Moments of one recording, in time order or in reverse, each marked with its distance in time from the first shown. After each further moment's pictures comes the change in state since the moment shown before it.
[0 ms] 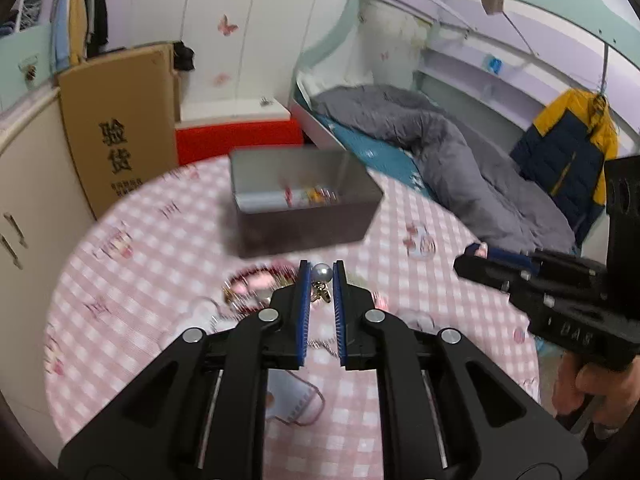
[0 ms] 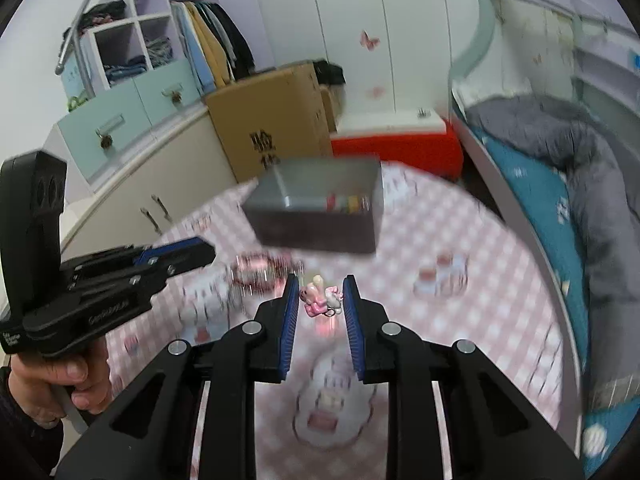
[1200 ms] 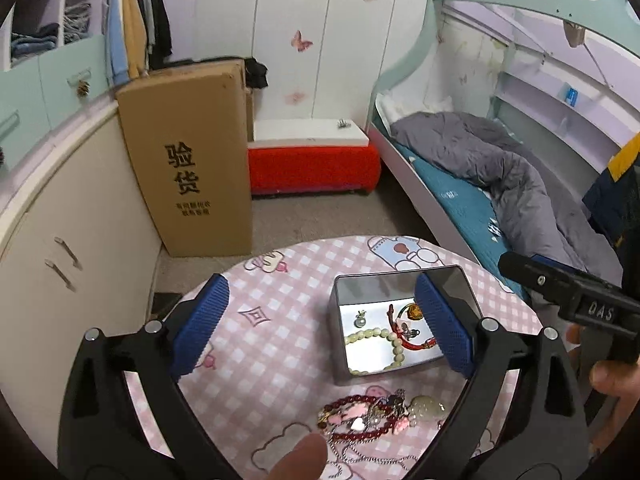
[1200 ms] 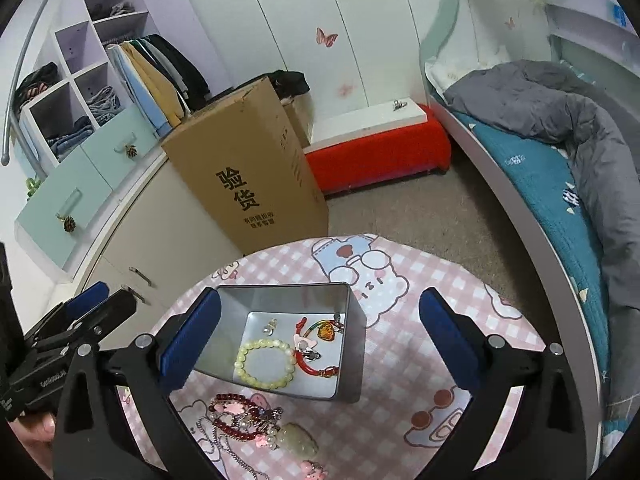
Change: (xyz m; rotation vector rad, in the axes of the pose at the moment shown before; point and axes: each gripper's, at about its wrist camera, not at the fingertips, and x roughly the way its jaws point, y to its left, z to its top) left arm 0.030 0.052 0.105 -0.088 -0.037 0.266; right arm 0.079 -0.052 0.110 0.208 0.023 -0.013
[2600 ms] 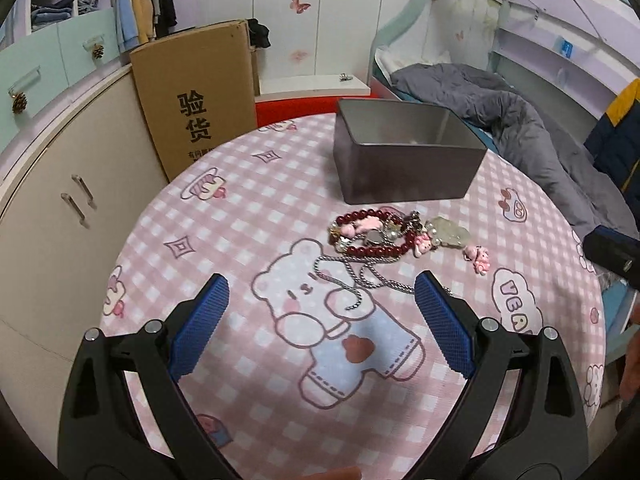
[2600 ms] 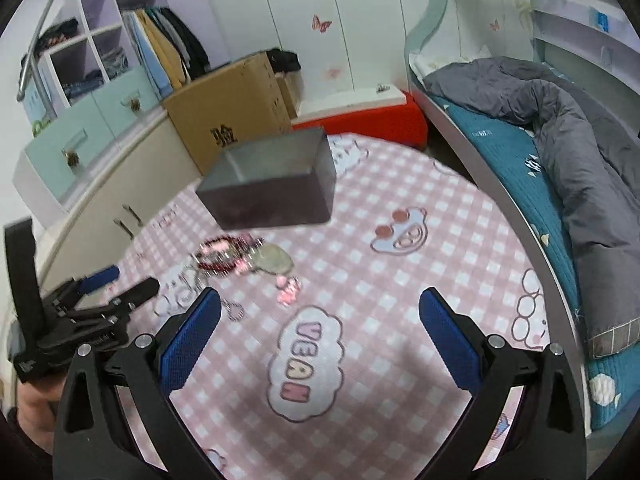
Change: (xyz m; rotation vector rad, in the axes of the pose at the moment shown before) left arm -0.032 -0.001 -0.148 0.058 0.122 0.027; right arm -0.073 -0.006 -0.149 -0.064 0.053 -0.084
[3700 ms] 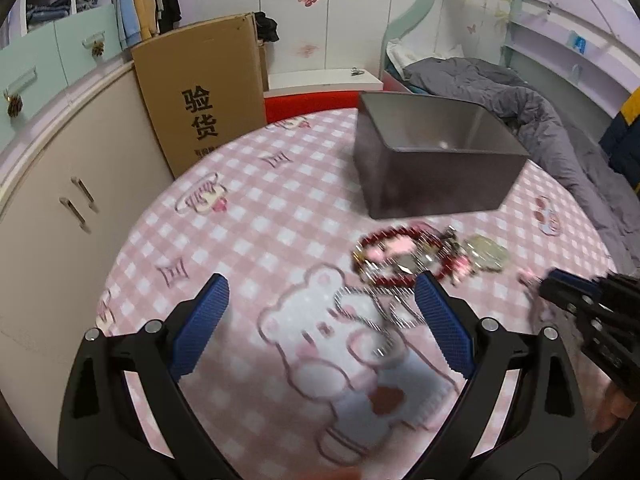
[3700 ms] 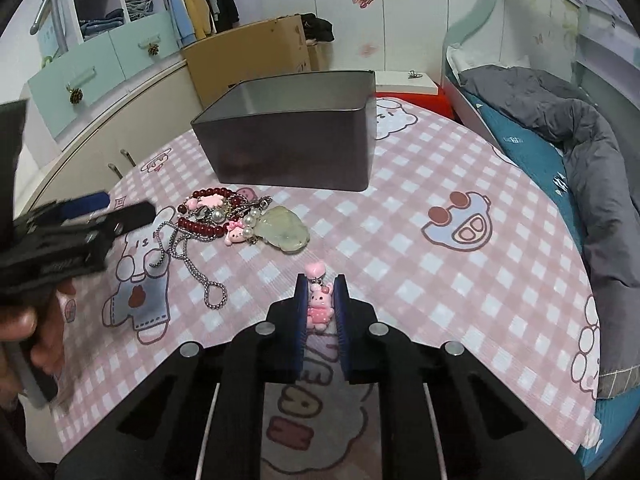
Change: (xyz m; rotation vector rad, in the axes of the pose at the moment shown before) left arm 0.041 0.010 0.022 0.000 0.014 0.052; right arm 0.063 0.018 -0.013 -0.155 0.069 0.012
